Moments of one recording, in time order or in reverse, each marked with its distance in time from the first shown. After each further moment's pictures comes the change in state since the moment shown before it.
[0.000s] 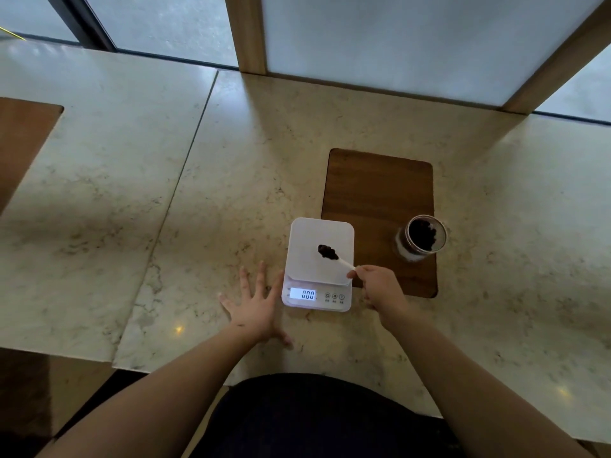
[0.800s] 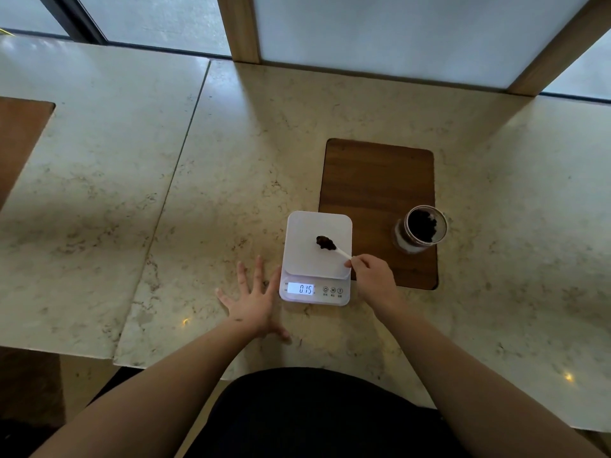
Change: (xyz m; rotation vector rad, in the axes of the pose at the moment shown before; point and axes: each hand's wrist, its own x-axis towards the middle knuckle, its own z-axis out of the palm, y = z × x) left_hand -0.001 0.004 -0.003 0.014 -0.042 -0.016; right_hand 0.025 0.019 0.007 -0.234 0.083 -0.186
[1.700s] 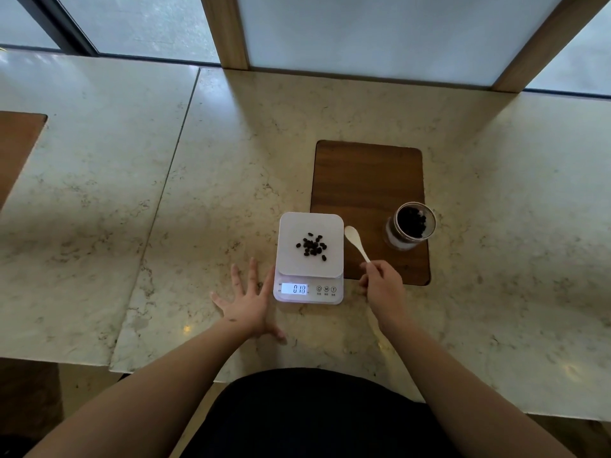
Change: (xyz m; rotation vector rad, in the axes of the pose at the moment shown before) left_hand -0.004 0.002 -0.005 -0.004 0.001 -0.001; right_hand -0.024 0.023 -0.017 0.262 0.160 0.040
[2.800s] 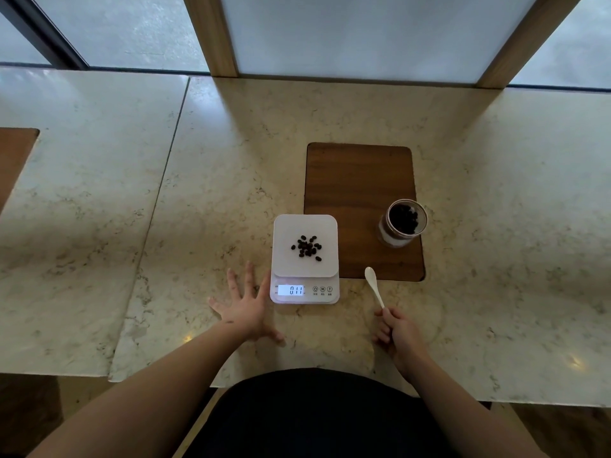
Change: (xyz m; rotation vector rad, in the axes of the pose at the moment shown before) left_hand 0.003 -0.001 0.001 0.006 0.002 0.003; right_hand -0.022 0.093 -0.037 0.494 -0.142 0.401
